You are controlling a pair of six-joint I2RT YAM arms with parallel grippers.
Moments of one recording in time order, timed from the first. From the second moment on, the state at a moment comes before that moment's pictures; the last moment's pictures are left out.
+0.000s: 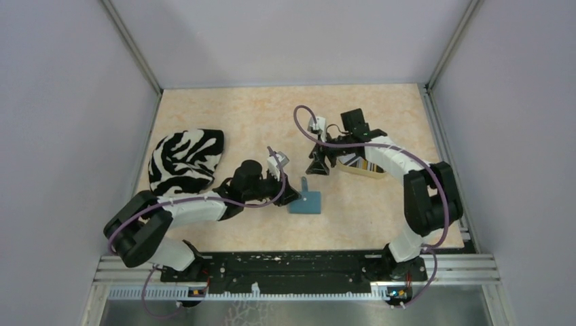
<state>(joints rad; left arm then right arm) -0.80 1.43 0.56 0.49 0.37 -0.39 0.35 1.59 1.10 -0.39 -0.94 -0.65</state>
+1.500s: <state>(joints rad) -0.80 1.62 0.61 0.41 0.30 -0.32 0.40 1.91 1.22 -0.44 -0.85 -0.26</state>
